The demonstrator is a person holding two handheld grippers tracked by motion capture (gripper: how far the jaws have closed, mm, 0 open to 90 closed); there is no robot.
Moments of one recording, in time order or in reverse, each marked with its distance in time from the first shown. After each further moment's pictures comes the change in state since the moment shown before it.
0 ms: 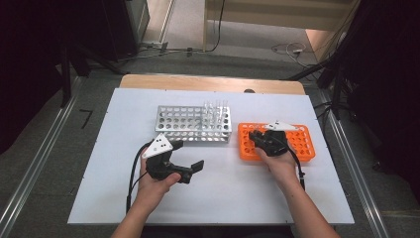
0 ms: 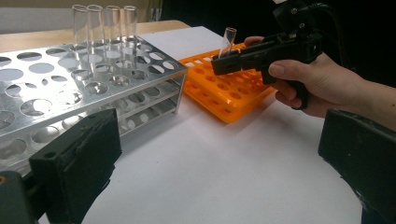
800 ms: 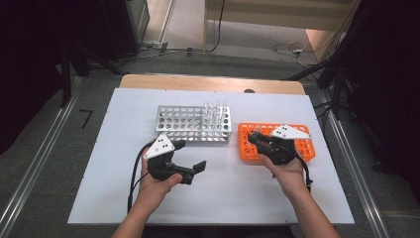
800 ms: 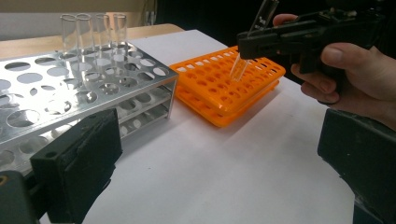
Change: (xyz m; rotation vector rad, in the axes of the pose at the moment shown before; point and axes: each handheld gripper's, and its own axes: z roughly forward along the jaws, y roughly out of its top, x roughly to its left) left arm -0.007 0.005 0.000 -0.006 -0.019 0.017; right arm 0.028 0.010 -0.057 -0.138 0.127 -0.091
